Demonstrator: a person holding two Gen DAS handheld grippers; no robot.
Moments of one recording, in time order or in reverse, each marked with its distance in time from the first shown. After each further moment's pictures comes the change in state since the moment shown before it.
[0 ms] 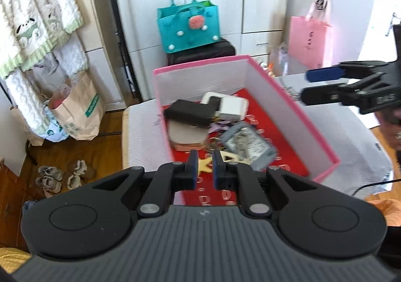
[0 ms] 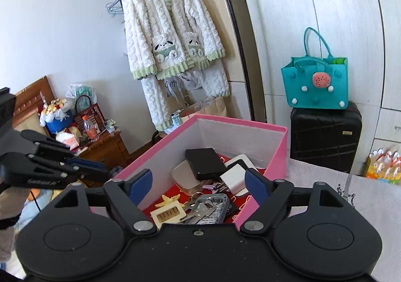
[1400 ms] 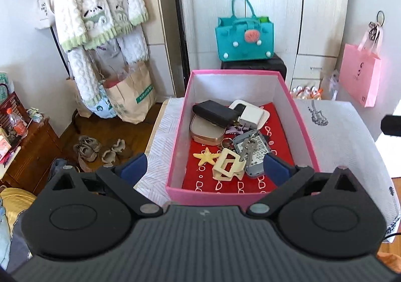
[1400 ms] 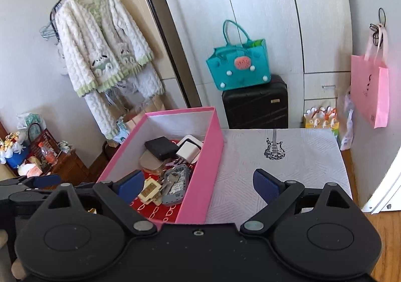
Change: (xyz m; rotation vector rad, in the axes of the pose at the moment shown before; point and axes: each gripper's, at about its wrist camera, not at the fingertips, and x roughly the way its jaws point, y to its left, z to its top) left arm -0.044 -0.070 -0.019 -0.225 -0.066 0.305; right arm -0.112 0.039 -0.022 0.226 0.010 -0.312
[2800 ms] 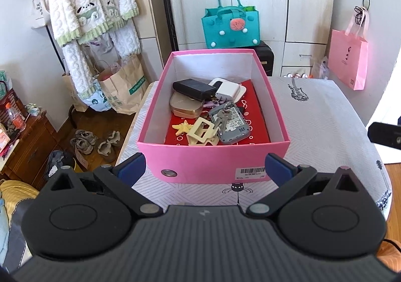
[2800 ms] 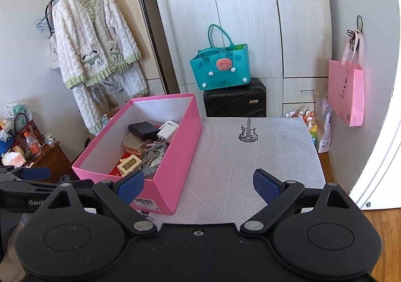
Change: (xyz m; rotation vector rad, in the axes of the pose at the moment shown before) left arm -0.025 -0.041 -0.043 0.033 0.033 -0.011; right arm -0.032 -0.007 -0.055 -0.041 -0.036 -0.102
